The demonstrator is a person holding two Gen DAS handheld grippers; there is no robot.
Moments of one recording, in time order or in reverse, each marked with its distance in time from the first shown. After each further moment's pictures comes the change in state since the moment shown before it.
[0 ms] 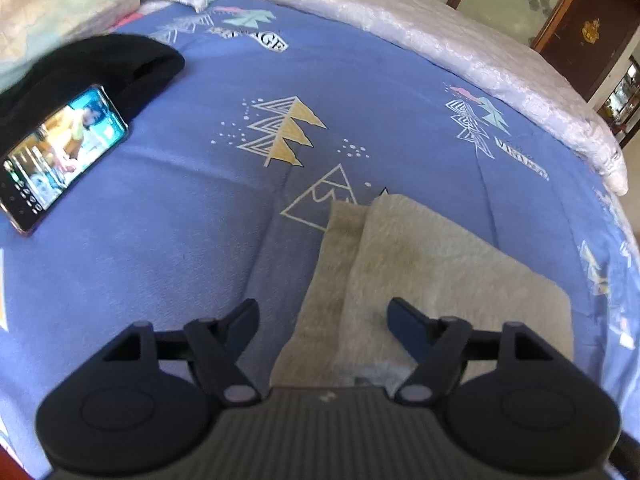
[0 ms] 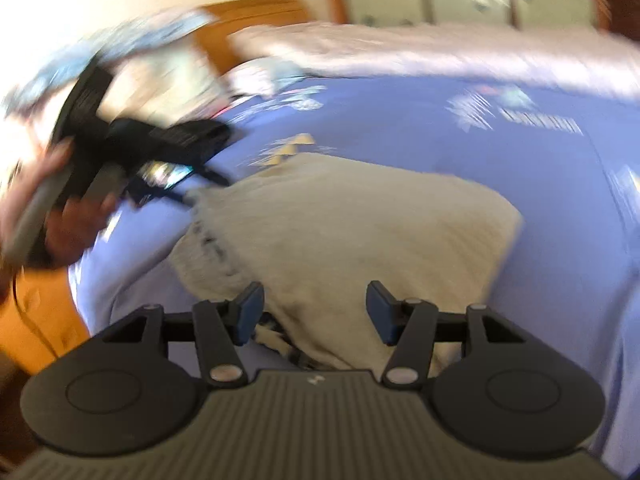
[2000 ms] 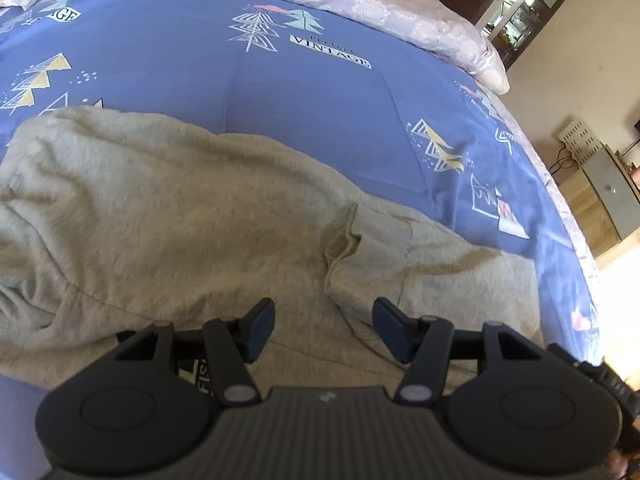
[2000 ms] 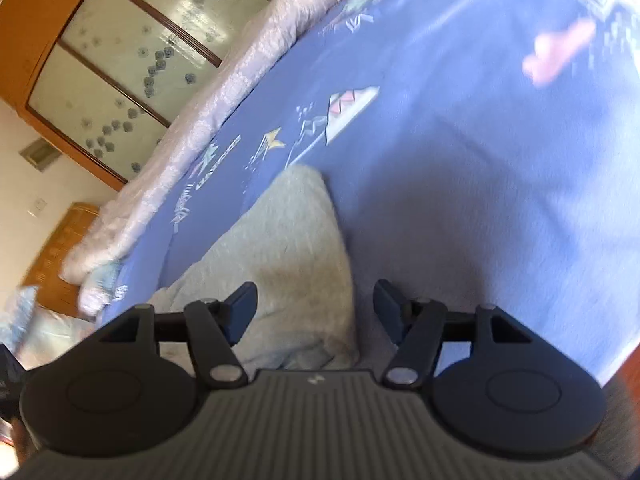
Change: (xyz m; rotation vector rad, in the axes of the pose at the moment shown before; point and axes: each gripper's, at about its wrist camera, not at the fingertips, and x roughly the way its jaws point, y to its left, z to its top) left arm 0.011 -0.198 -0.097 0.199 0.128 -0.285; right arm -0.151 -0.188 -0.116 0.827 -0.270 -0.269
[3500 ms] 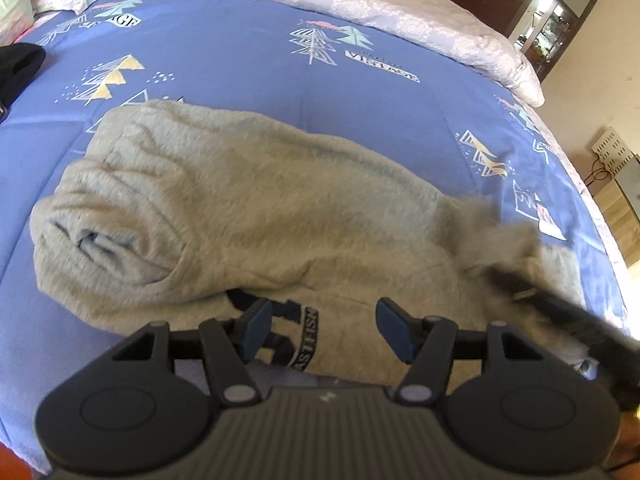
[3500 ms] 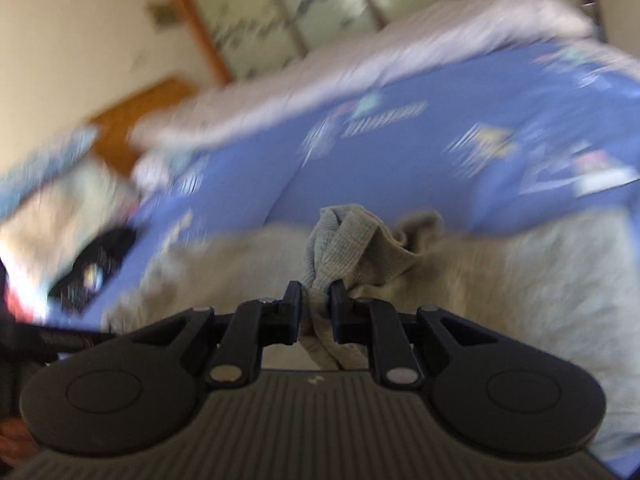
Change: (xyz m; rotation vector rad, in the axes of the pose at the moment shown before) left arm -0.037 0.037 -0.027 -0.024 -0.045 0.127; right arm 0.095 0.176 -0.054 -0.568 0.133 0.140
